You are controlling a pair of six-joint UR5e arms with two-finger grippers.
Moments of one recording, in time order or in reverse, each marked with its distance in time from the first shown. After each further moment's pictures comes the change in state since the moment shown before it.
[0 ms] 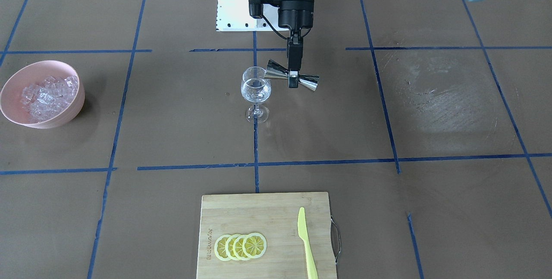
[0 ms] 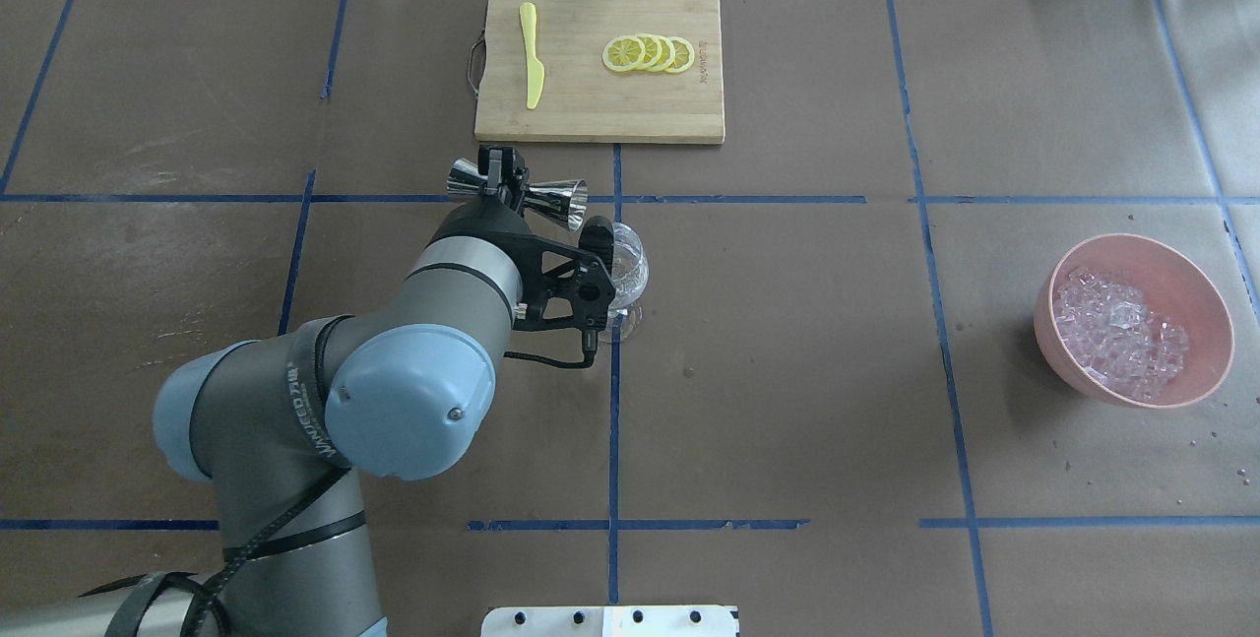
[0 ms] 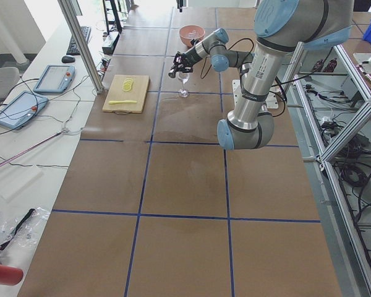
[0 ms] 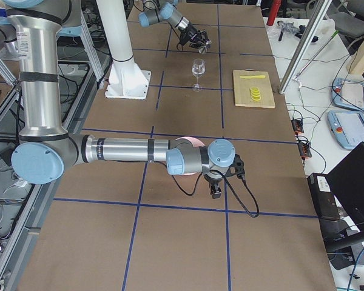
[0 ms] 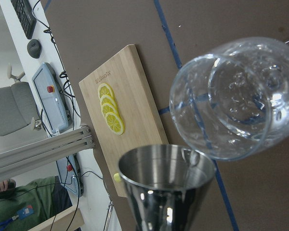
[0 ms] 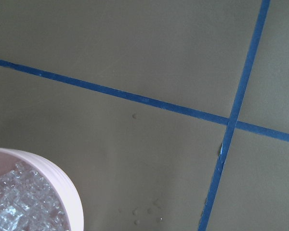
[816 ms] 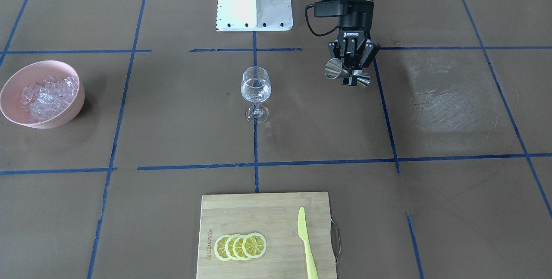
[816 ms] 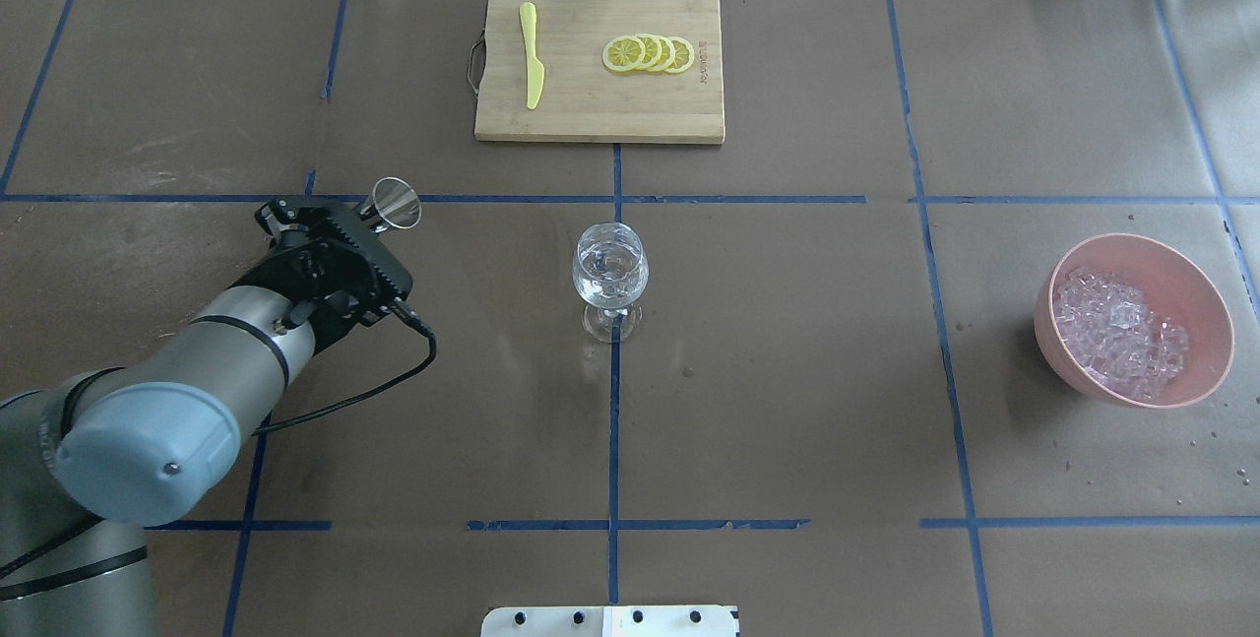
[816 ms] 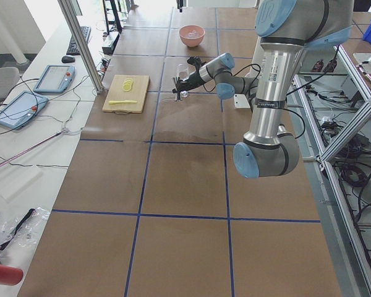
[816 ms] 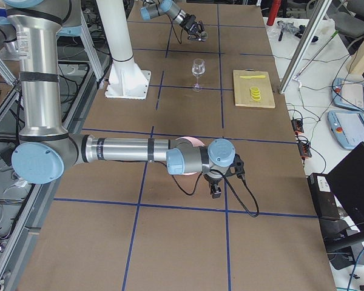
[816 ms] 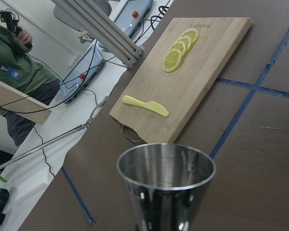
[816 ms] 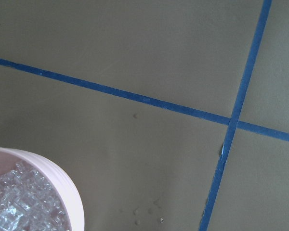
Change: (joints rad) left arm -0.009 0.439 -0.119 -0.339 -0.006 -0.652; right arm -0.002 0.000 0.000 0.000 0.000 0.000
